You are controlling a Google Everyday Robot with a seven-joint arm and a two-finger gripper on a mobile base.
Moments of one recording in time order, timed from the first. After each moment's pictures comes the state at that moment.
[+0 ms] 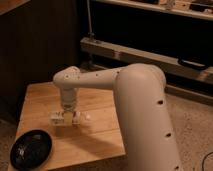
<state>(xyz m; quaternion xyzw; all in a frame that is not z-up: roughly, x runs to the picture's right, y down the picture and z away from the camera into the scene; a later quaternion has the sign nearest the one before) -0.197 0.149 0.787 -0.44 -0.07 0.02 0.89</state>
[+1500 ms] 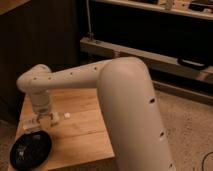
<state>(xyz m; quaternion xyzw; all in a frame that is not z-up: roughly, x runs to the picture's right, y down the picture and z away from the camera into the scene) -0.312 0.160 0.691 -0.40 -0.14 -0.16 0.89</state>
